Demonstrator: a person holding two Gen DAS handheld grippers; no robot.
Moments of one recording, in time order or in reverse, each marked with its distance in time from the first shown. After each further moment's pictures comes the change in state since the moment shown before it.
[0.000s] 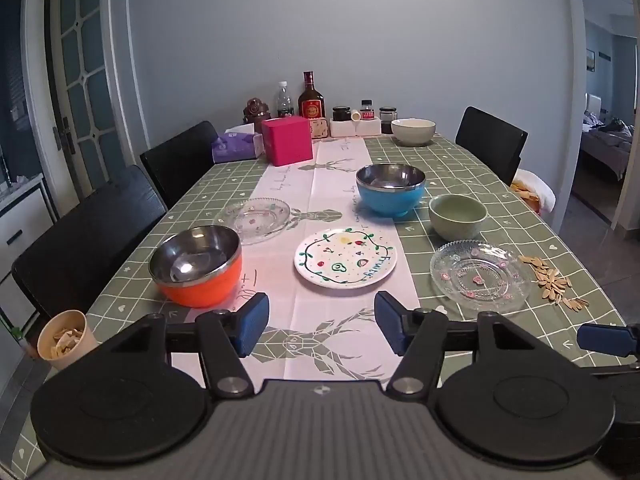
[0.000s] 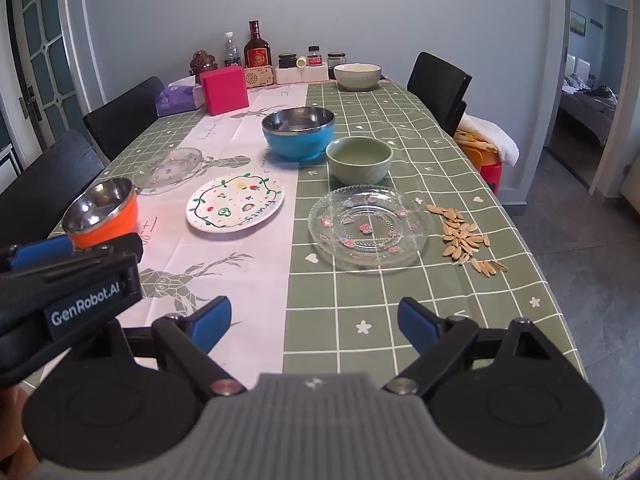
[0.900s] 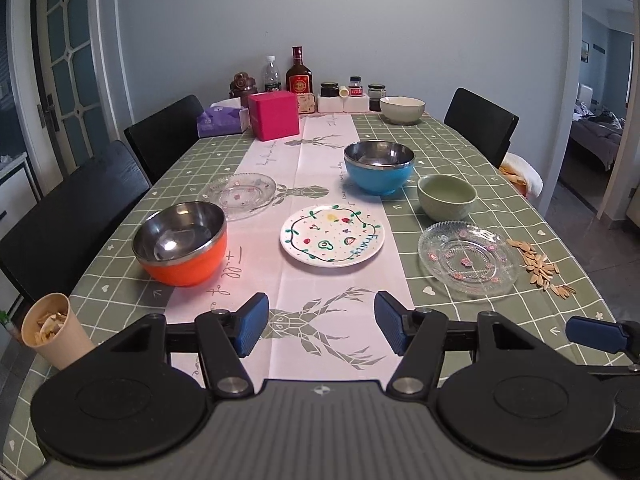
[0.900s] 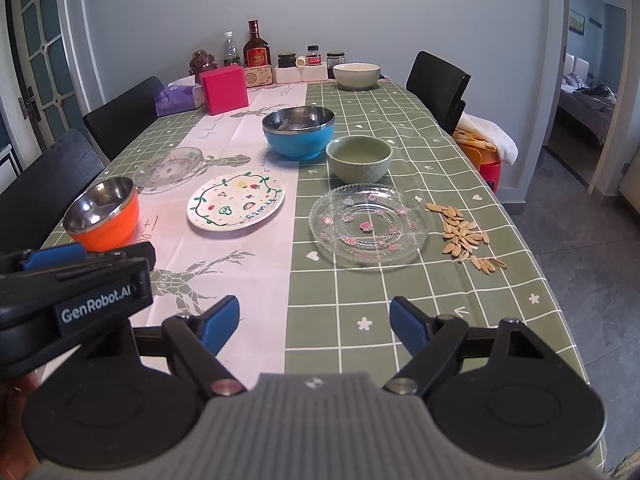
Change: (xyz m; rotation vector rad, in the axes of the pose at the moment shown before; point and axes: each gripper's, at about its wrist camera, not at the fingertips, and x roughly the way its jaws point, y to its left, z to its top) left arm 0.004 0.001 0.001 -0.003 0.068 -0.048; right arm -0.003 0.001 -0.002 -0.004 -0.001 -0.004
